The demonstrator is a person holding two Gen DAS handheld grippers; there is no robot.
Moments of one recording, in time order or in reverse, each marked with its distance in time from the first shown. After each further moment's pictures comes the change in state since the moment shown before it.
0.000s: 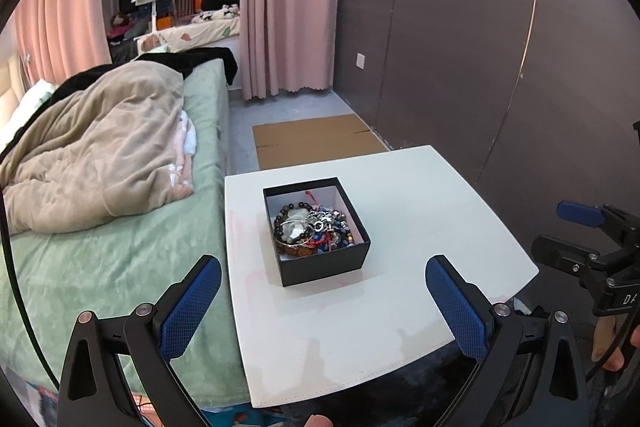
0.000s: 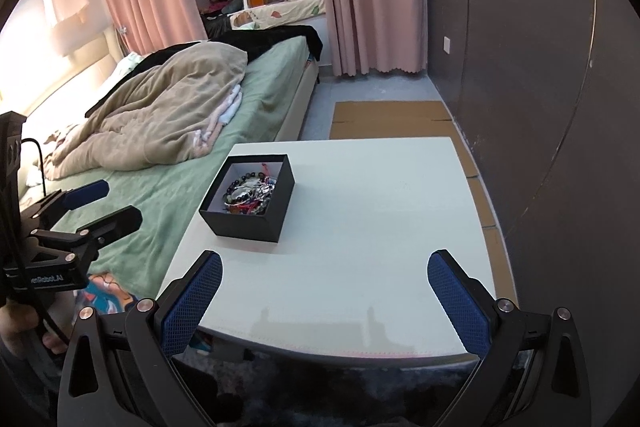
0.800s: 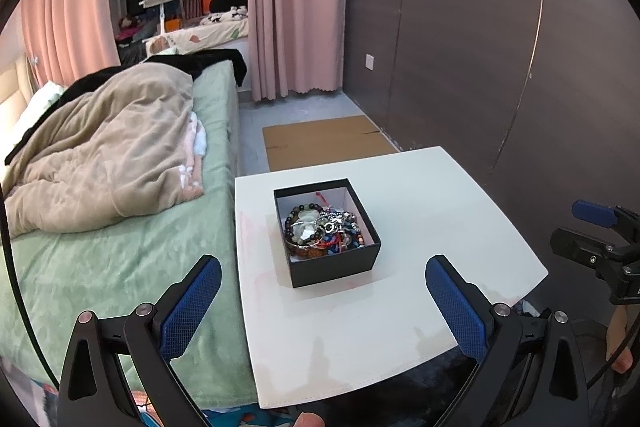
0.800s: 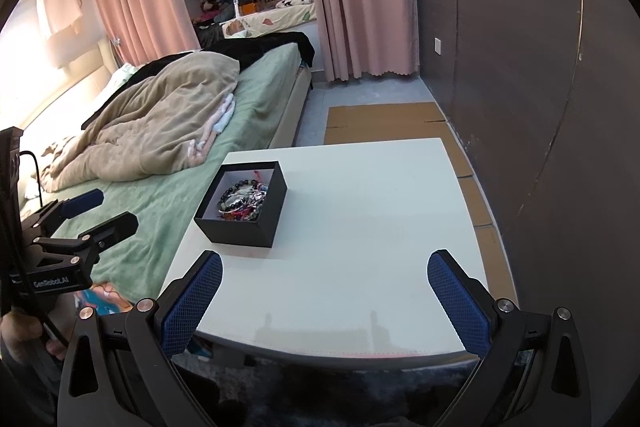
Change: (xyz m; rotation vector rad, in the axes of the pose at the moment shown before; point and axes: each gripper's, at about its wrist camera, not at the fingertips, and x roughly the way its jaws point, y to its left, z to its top) left arm 0.000 0.002 -0.001 -0.011 0.002 0.033; right arm -0.006 -0.013 0.001 0.040 -0.013 0.000
